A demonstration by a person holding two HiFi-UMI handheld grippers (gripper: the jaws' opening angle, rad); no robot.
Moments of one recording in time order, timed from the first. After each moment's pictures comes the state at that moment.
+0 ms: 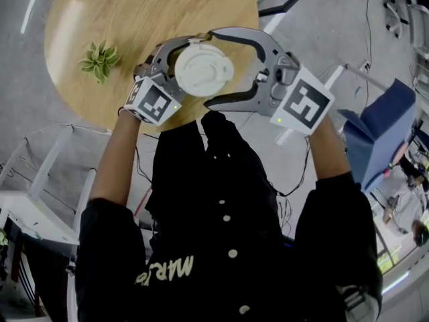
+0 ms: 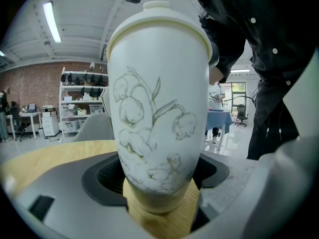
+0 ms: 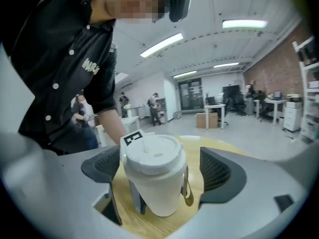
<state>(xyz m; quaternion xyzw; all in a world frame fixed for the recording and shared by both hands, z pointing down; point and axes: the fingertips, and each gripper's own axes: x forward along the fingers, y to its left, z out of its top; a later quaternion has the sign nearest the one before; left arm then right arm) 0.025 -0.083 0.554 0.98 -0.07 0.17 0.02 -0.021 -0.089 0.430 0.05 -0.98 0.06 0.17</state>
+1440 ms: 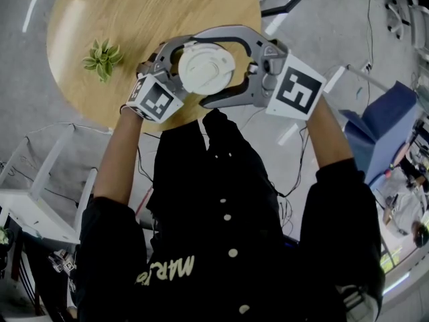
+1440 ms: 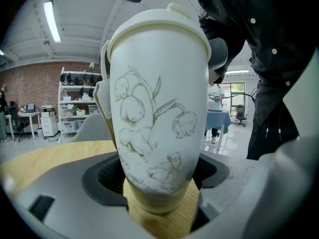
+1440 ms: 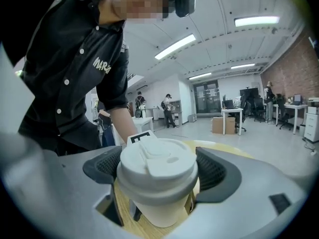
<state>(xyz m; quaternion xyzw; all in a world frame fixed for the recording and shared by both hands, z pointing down) 0.027 -0.085 0.549 0.98 -0.07 0.17 0.02 -0.041 -0.083 0.430 -0.04 -0.99 0.02 0.15</state>
